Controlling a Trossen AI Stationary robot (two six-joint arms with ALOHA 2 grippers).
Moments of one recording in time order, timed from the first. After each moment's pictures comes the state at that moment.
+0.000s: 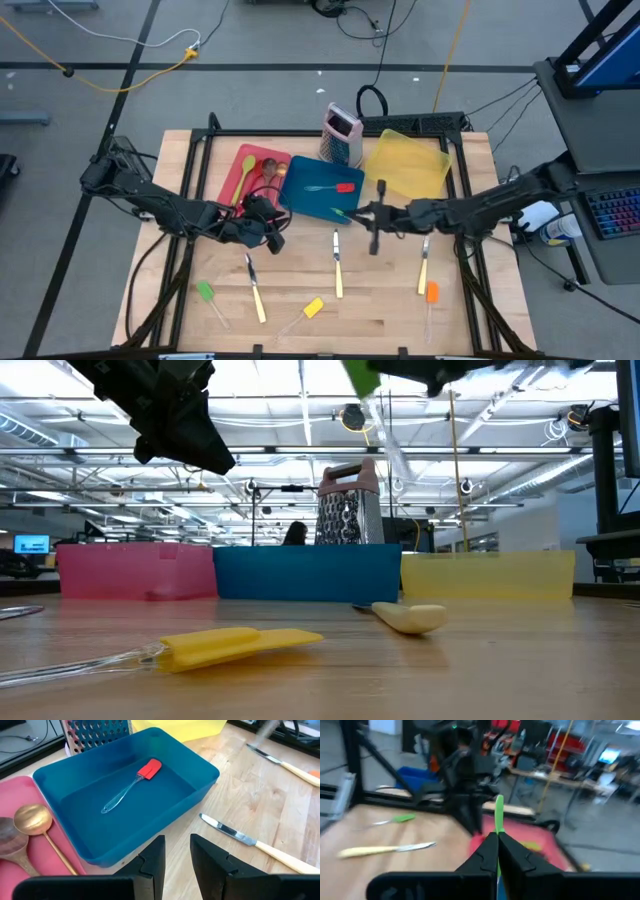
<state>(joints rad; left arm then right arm) -0.32 1.26 0.77 -0.28 -0.63 -0.70 0.24 1.25 0.70 0.47 0.39 -0.17</state>
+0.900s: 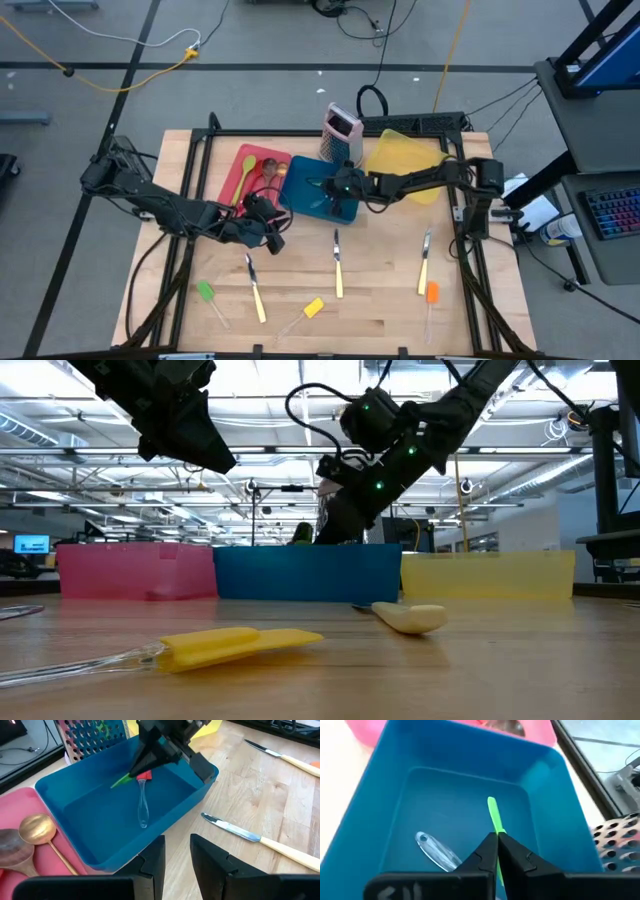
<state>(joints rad) -0.31 1.26 0.77 -0.27 -0.64 -0.63 -0.18 1.84 1.01 0.21 0.23 -0.16</state>
